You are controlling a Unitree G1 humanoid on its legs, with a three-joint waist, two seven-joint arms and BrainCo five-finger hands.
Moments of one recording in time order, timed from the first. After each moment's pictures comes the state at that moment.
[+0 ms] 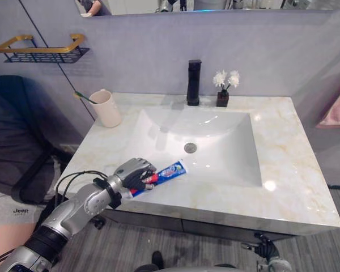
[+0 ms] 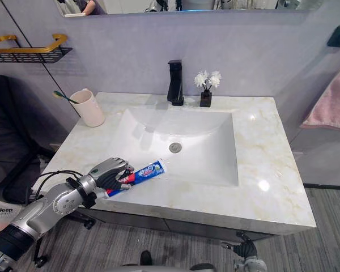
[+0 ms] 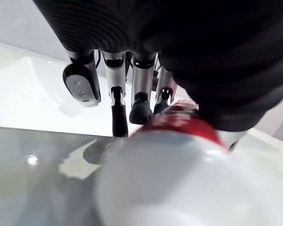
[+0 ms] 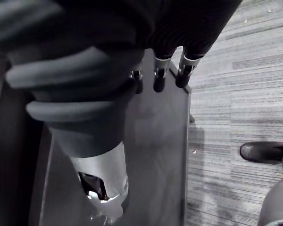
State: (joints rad) left arm -0.13 0.80 -0.42 0.06 0.50 -0.35 -0.08; right arm 0.16 -0.22 -0.15 0.88 0.04 -0.11 -0.04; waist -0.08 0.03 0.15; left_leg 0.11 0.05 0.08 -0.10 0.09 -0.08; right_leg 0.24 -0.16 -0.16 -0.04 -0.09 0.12
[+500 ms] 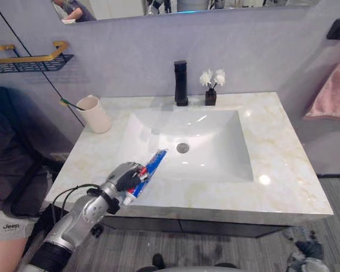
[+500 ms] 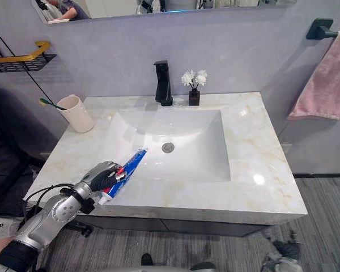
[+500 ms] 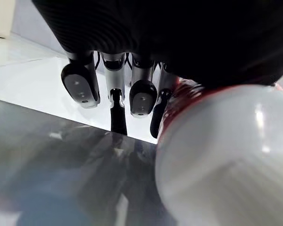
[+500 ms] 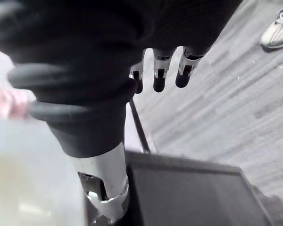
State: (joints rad) left arm 0.03 0.64 -0.22 0.03 0.48 -0.28 -0.05; right arm 0.22 -0.18 -0.64 0.60 0.12 -0.12 -0.18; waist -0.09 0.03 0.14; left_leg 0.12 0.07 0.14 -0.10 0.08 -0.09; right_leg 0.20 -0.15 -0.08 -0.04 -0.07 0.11
